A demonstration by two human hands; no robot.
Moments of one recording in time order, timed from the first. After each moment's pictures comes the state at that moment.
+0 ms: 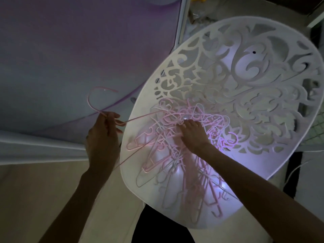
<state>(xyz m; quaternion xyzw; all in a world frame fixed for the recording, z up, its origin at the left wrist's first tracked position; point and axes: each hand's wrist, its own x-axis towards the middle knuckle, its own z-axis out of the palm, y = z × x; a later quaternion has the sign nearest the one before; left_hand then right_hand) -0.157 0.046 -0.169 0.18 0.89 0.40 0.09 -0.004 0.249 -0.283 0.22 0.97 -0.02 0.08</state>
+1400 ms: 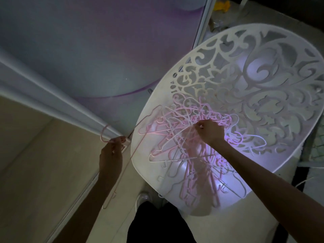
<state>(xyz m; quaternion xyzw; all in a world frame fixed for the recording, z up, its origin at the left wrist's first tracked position) -0.097 -0.038 -0.194 0.02 0.87 0.45 0.20 0.010 0.238 -0.219 0.42 0.88 -0.20 0.13</state>
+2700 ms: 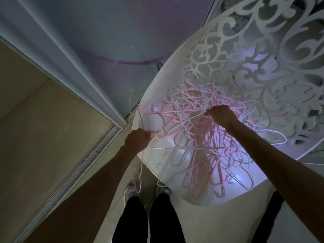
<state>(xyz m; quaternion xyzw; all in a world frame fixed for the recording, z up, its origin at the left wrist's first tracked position) -0.103 -0.013 -0.329 0.19 0.89 0.14 0.40 -0.004 0.240 -0.248 0.48 0.80 -0.30 0.21</state>
